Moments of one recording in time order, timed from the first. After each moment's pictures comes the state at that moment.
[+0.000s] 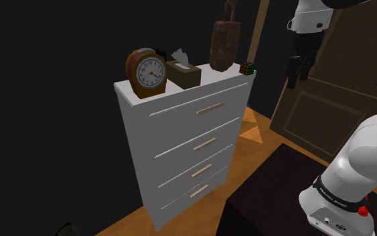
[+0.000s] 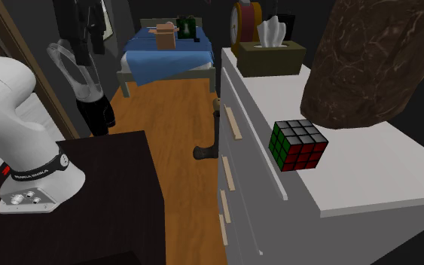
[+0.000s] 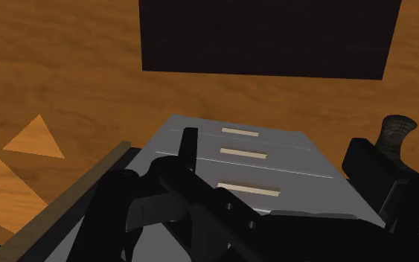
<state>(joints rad) -0.02 -0.83 -0.03 -2.43 -0.10 1.45 0.00</state>
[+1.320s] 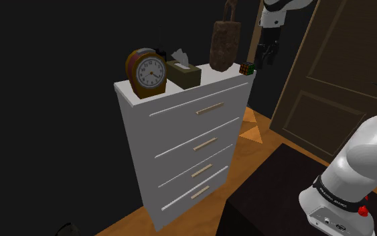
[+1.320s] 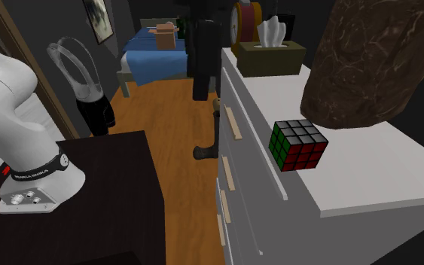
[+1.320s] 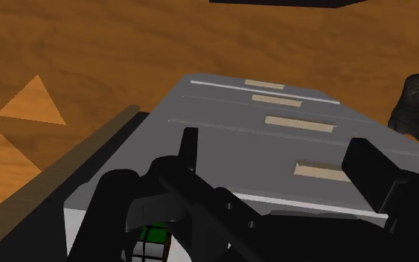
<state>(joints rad) -0.06 -0.19 -0.27 -1.96 -0.11 1.67 -0.28</state>
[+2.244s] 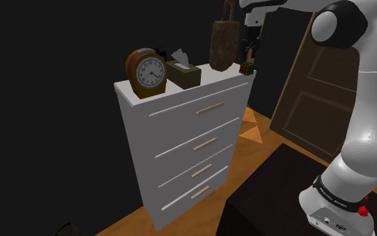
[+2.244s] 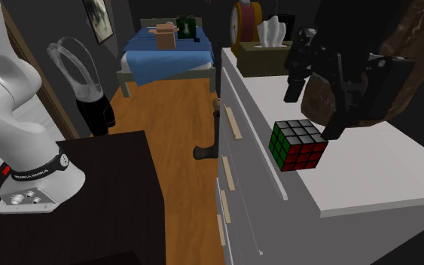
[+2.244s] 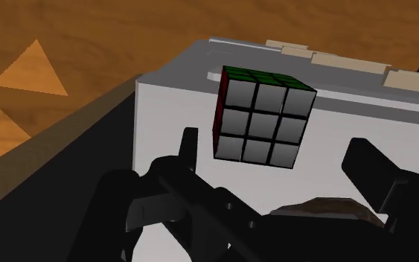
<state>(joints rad) -0.18 0.41 -0.34 -1.27 0.09 1.57 -0.49</state>
